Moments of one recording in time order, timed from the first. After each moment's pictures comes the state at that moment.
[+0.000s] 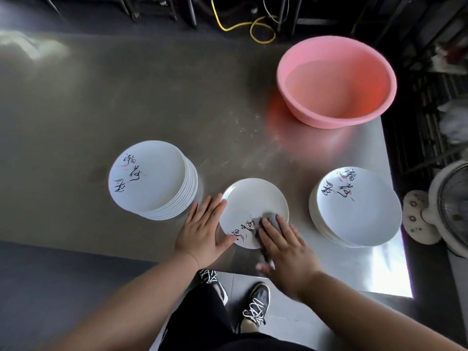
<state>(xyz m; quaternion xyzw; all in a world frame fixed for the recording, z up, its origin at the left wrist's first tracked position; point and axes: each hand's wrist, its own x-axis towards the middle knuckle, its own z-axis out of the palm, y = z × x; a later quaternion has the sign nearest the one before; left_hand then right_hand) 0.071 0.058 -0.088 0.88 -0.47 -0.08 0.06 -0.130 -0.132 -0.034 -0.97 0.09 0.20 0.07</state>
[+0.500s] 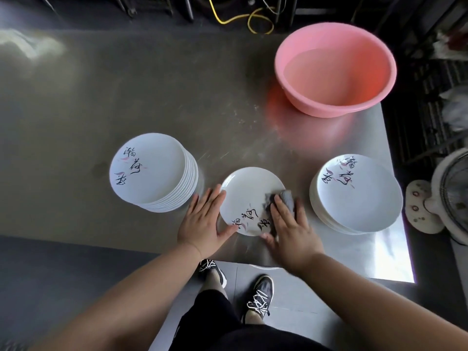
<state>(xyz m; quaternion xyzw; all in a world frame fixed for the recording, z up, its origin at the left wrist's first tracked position) 0.070 0.057 -0.090 0.88 -0.46 -0.09 0.08 -0.118 -0.138 -0.043 -0.94 0.23 0.19 0.14</state>
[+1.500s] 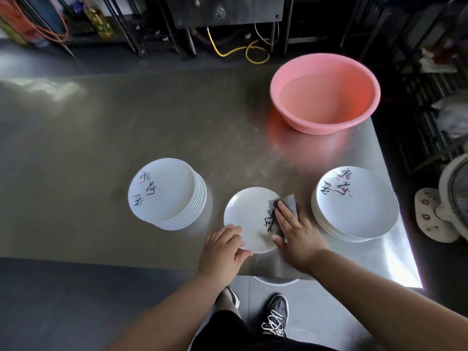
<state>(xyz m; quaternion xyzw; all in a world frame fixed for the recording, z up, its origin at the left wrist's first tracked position) 0.031 0.058 -0.063 0.84 -0.50 -0.05 0.22 -0.104 -0.153 -0.036 -0.94 0.24 0.18 0.18</state>
